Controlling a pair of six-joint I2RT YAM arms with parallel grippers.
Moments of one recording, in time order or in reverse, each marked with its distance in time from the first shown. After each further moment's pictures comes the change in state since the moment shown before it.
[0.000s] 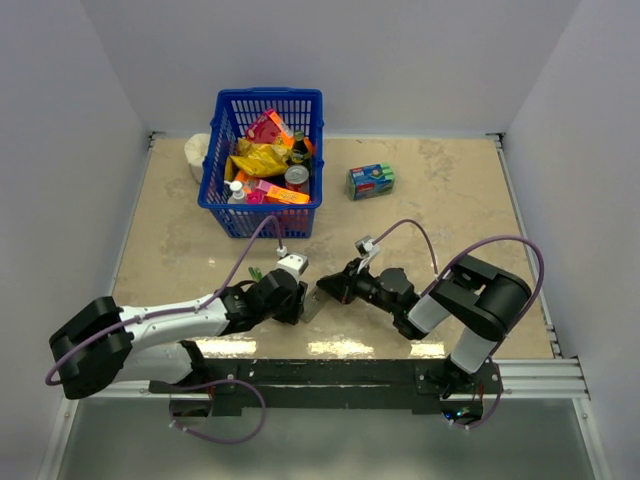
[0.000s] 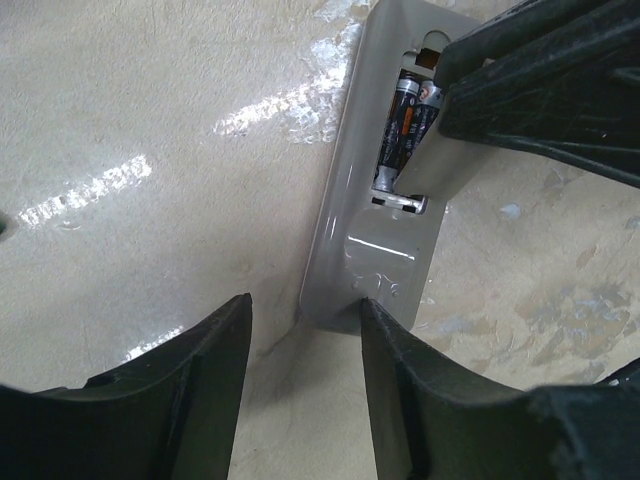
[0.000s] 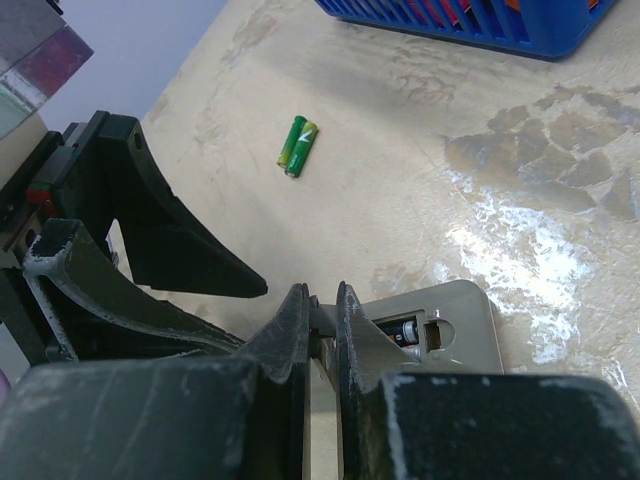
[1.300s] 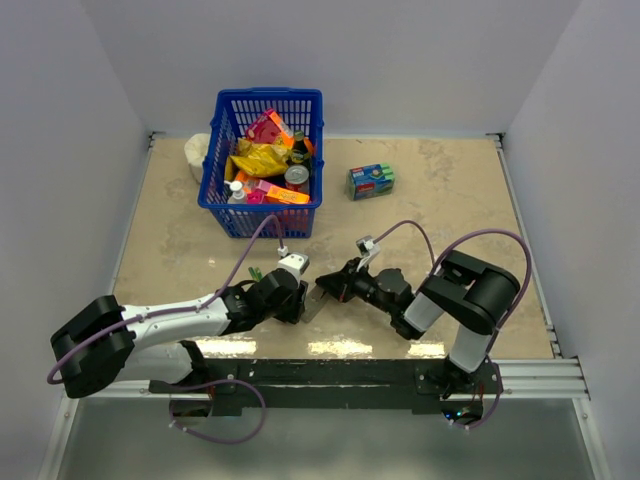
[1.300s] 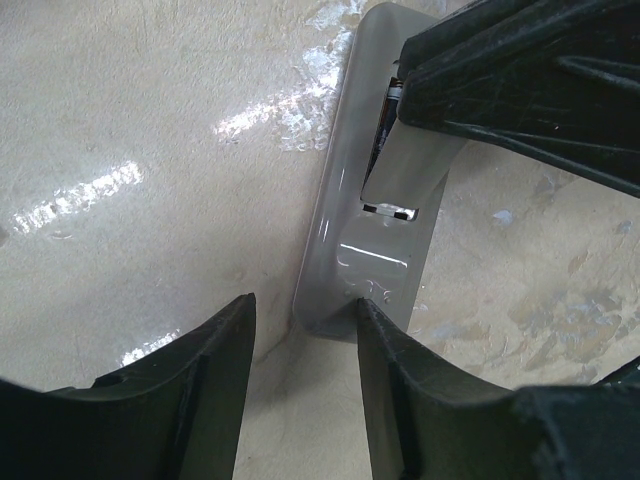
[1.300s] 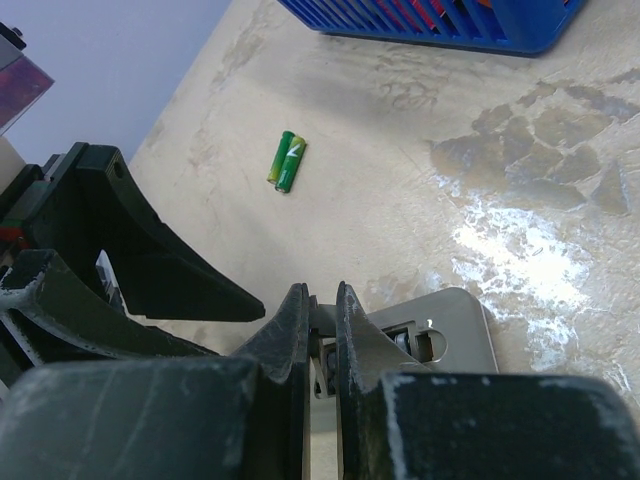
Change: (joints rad) left arm 0.001 0.012 0.000 0.023 0.008 0.000; right arm 0.010 0.066 0.014 0.053 0.051 0.064
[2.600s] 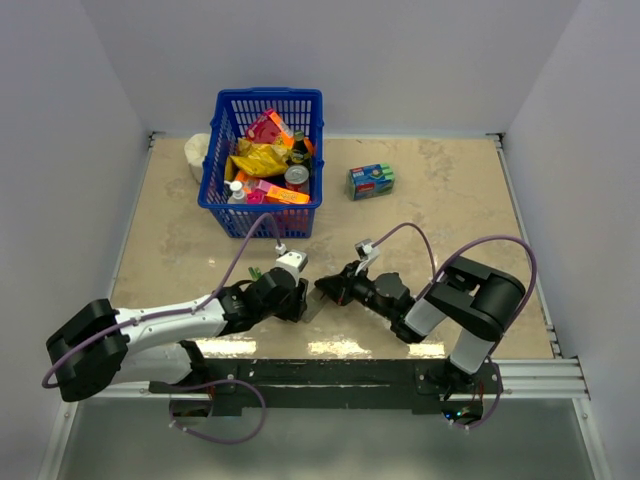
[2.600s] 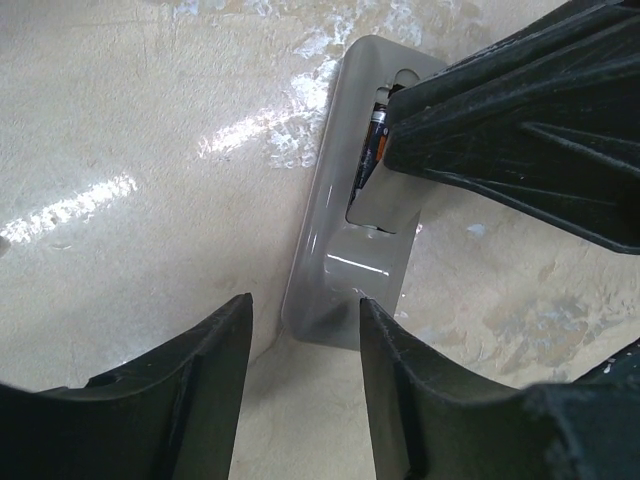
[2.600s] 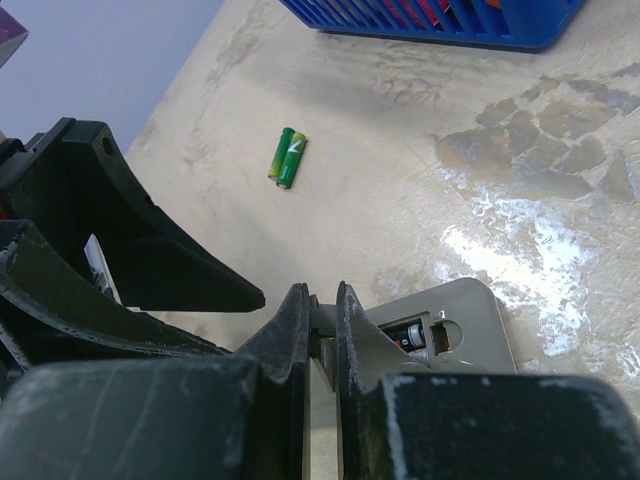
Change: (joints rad) left arm 0.000 -0.034 -0.003 0.015 0.000 -0.014; right arm 0.052 -0.045 -0.013 -0.036 0.082 -0.018
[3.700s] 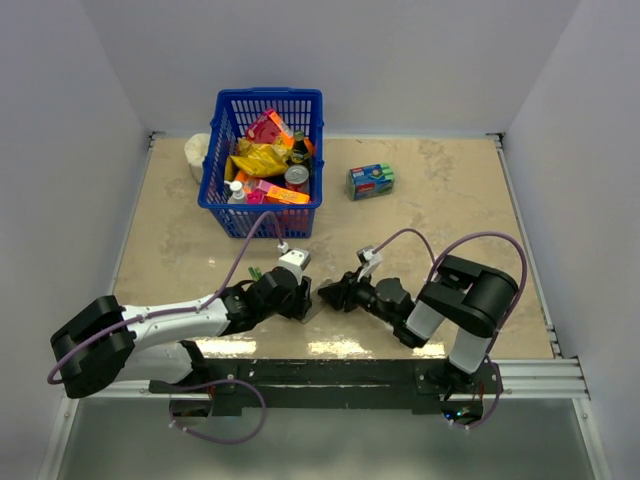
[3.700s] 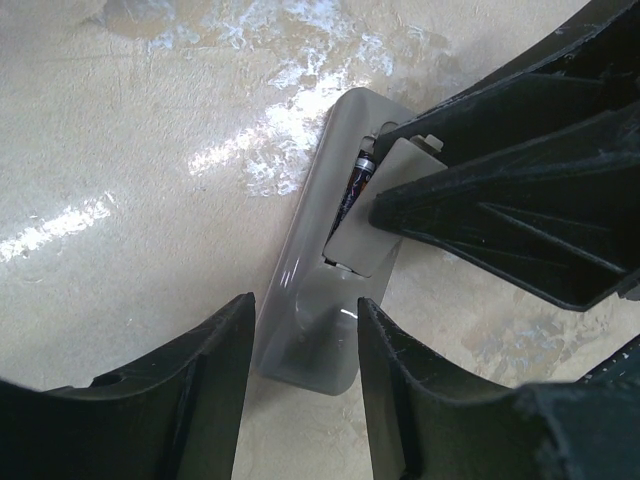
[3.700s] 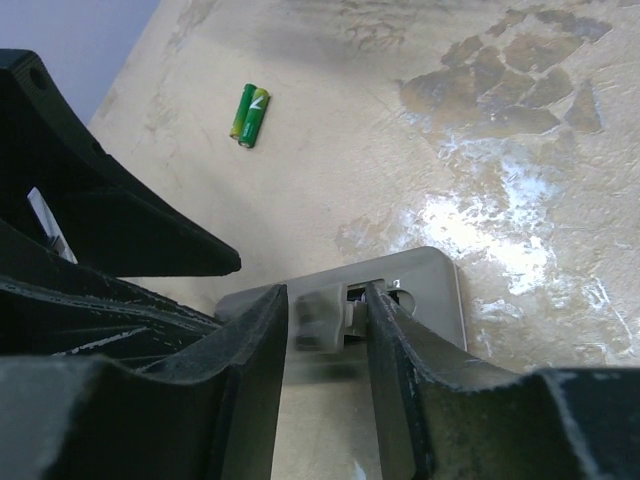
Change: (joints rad) left arm 0.000 0.032 -0.009 0.097 0.011 0.000; right arm 0.009 0.045 -0.046 0.018 0.023 -0.005
